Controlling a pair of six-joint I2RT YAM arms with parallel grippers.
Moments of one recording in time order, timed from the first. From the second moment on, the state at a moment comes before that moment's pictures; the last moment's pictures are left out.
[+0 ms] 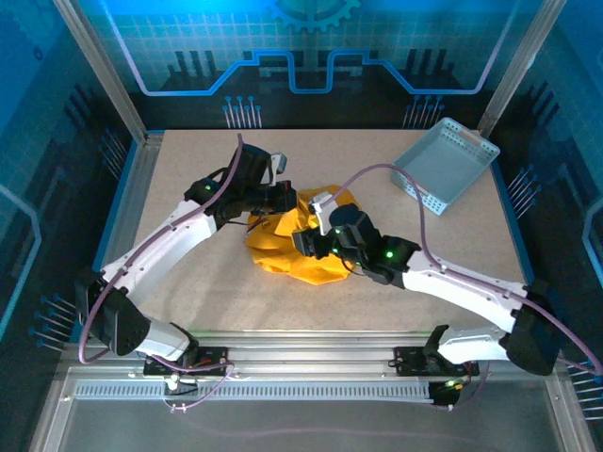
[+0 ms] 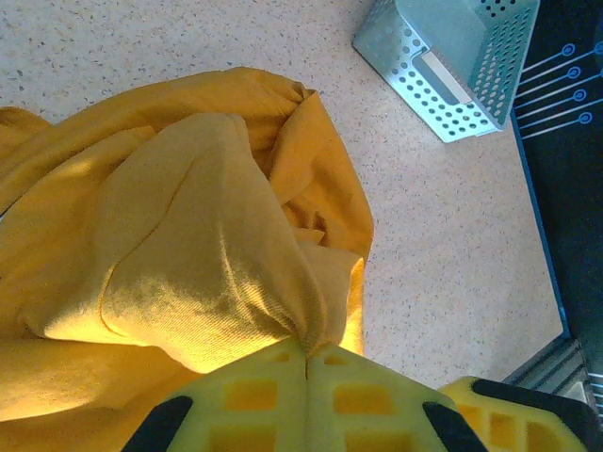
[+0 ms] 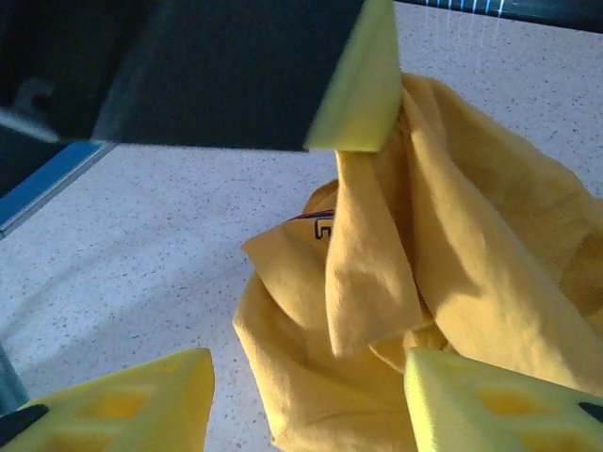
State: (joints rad) left arm -0.53 1.45 1.37 -0.68 0.24 -0.60; right arm 0.91 1.28 0.95 -0.17 0.11 0.30
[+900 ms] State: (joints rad) left arm -0.54 1.48 1.42 -0.68 0.21 -0.54; right arm 0.87 1.29 1.16 -0.41 0.10 0.44
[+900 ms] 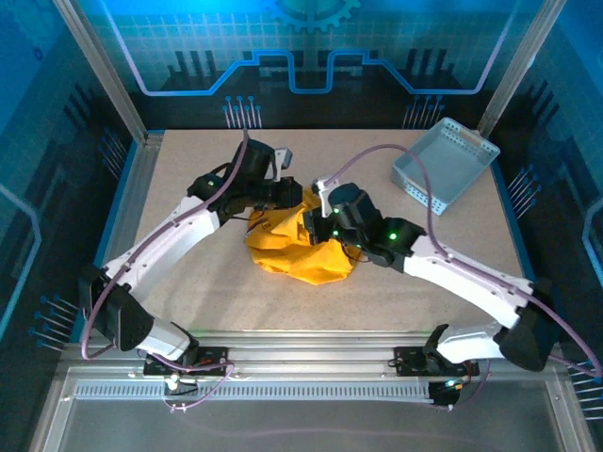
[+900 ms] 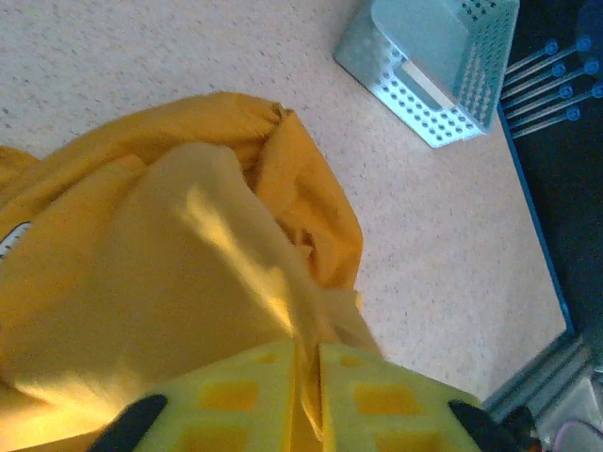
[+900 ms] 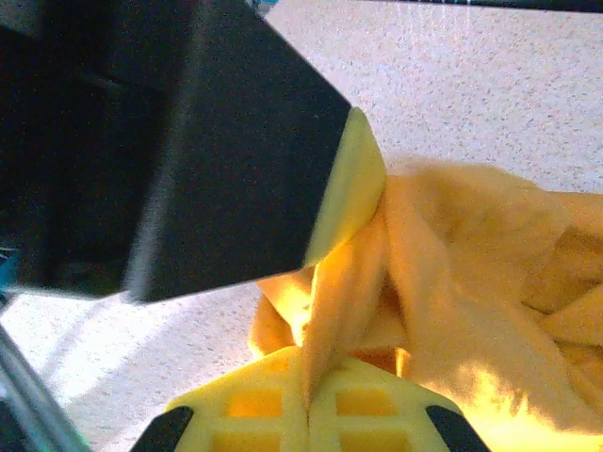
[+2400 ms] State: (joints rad) left arm -0.79 1.30 0.78 -0.13 0.11 -0.43; right arm 0.49 1.33 1.25 -0.78 0.02 0.81
